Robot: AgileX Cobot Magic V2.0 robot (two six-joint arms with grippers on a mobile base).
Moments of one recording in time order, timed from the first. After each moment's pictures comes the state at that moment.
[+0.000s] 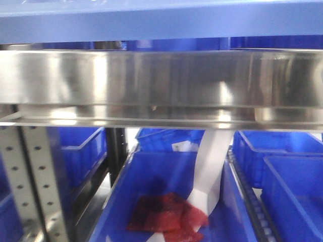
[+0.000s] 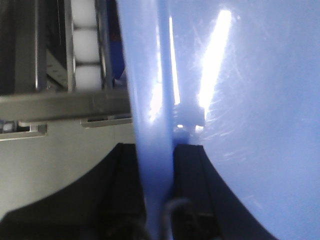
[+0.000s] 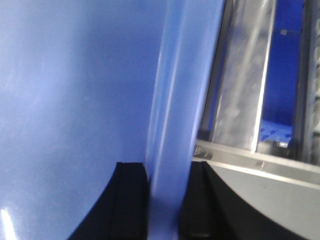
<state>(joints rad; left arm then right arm) -0.64 1.34 -1.44 0.05 1.20 -0.42 0.34 1.14 -1.25 0.01 1.09 0.30</state>
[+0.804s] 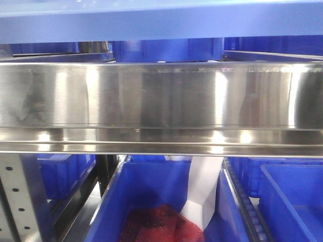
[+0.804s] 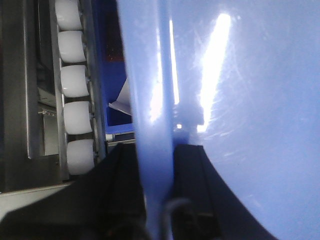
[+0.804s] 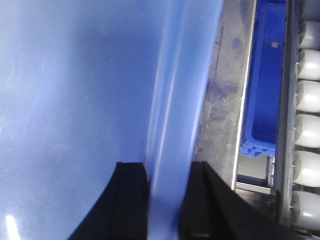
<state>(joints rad) -0.64 1.34 -1.44 0.05 1.20 -0.42 0.34 1.14 -1.25 0.01 1.09 0.30</state>
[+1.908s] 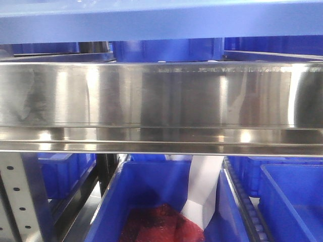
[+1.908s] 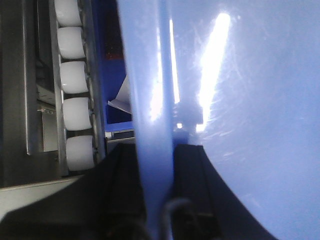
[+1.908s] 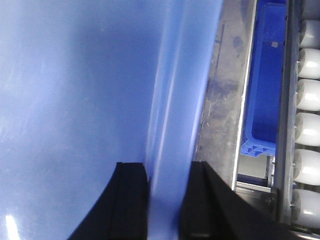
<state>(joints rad) -0.64 1.34 -1.44 0.05 1.20 -0.42 0.34 1.14 -1.25 0.01 1.09 0.30</state>
